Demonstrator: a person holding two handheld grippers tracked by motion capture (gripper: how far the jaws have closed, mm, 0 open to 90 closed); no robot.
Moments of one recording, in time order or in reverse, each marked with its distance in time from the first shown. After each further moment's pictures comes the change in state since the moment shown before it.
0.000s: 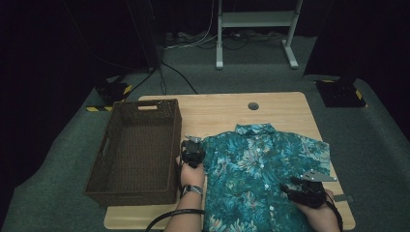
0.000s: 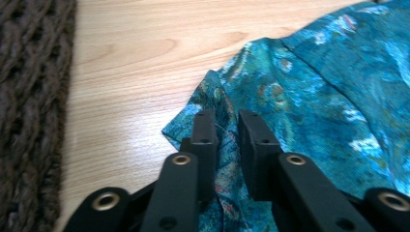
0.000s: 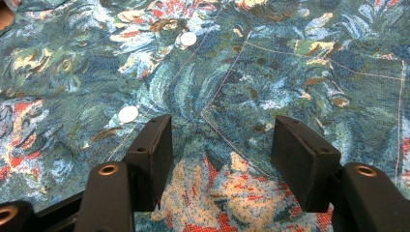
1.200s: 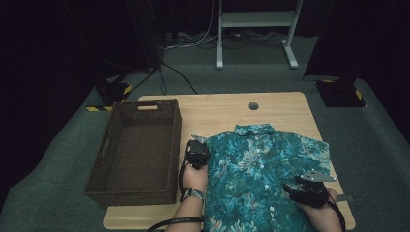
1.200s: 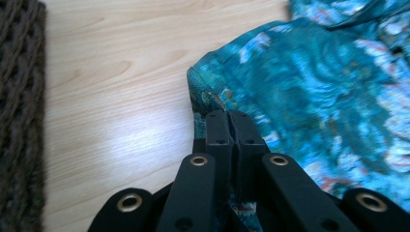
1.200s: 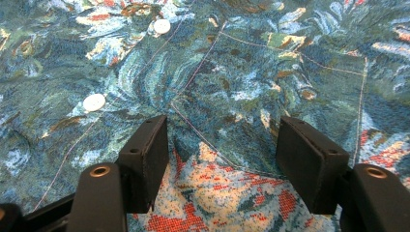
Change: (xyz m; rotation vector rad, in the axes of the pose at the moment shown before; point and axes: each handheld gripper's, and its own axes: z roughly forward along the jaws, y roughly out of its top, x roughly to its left) left arm -0.027 0.013 -0.038 0.000 -0.078 0.072; right arm -0.005 -0.001 -0.002 0.033 -0.076 -0.050
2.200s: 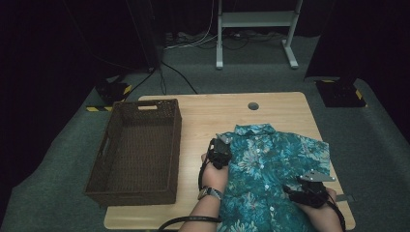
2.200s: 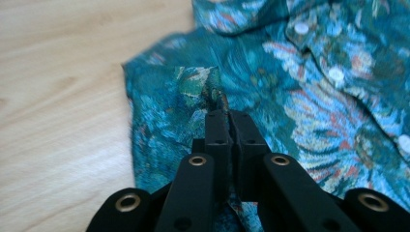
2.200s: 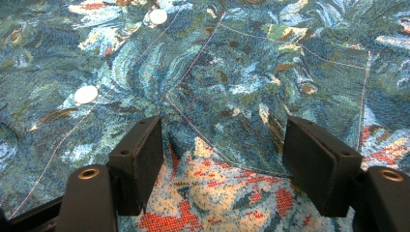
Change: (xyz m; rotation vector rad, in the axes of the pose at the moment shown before) left arm -0.062 0.009 0.024 0.020 -0.094 0.106; right arm -0.002 -0.002 0.004 0.018 -0.001 -0.010
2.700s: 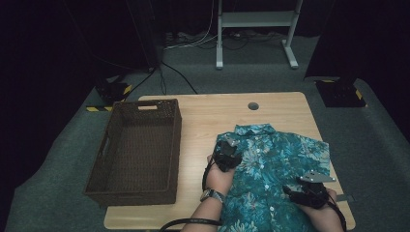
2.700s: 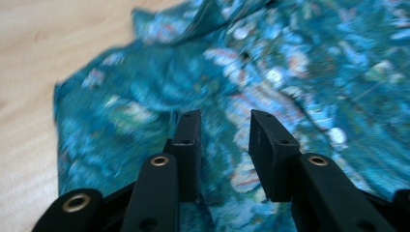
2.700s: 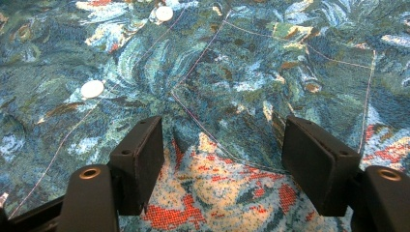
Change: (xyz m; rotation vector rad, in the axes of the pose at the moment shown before) left arm -0.018 0.007 -0.007 -0.033 -0.131 0.066; right arm 0.000 -0.001 -0.002 0.003 0.014 -0.012
